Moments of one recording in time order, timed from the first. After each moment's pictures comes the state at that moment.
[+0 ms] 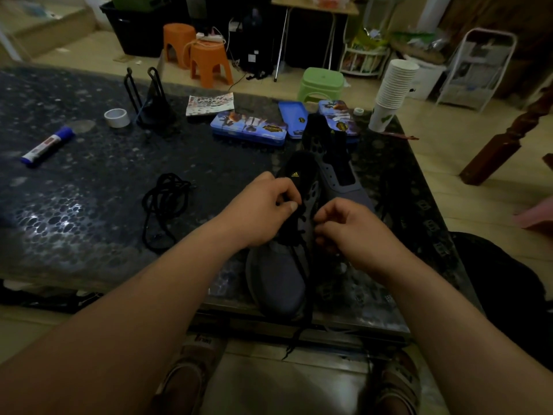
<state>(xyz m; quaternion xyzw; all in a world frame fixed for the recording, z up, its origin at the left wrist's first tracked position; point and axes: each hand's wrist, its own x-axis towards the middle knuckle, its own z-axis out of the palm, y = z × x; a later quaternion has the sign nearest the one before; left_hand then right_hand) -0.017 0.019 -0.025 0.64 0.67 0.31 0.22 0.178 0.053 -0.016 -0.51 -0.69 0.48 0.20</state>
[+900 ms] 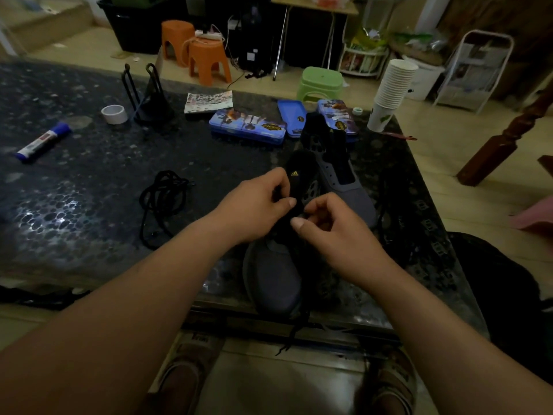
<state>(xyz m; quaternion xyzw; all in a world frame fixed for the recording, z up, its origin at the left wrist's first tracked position) -0.024 0.019 -0.024 0.64 0.68 0.30 0.22 0.171 0.037 -0.028 -0.45 -0.74 0.44 0.25</state>
